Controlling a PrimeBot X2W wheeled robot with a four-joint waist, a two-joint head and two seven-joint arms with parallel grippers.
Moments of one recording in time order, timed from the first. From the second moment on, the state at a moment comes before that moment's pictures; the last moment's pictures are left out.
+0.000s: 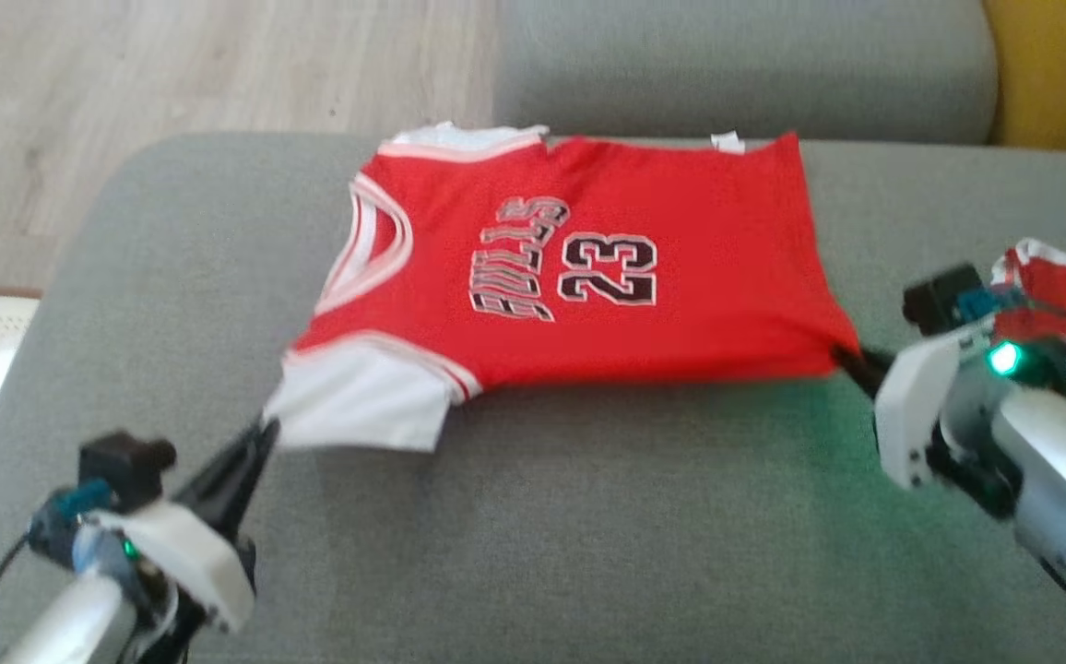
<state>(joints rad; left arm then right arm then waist) -0.23 0.51 -0.58 0.39 -0.62 -0.13 -0.21 -0.69 -0.52 1.00 0.76 0.83 0.13 0.16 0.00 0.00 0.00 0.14</state>
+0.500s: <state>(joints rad) -0.01 0.72 -0.67 0.10 -0.69 -0.12 -0.10 -0.54 -0.75 1.21 0.44 1.12 0.13 0.42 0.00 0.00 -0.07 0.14</state>
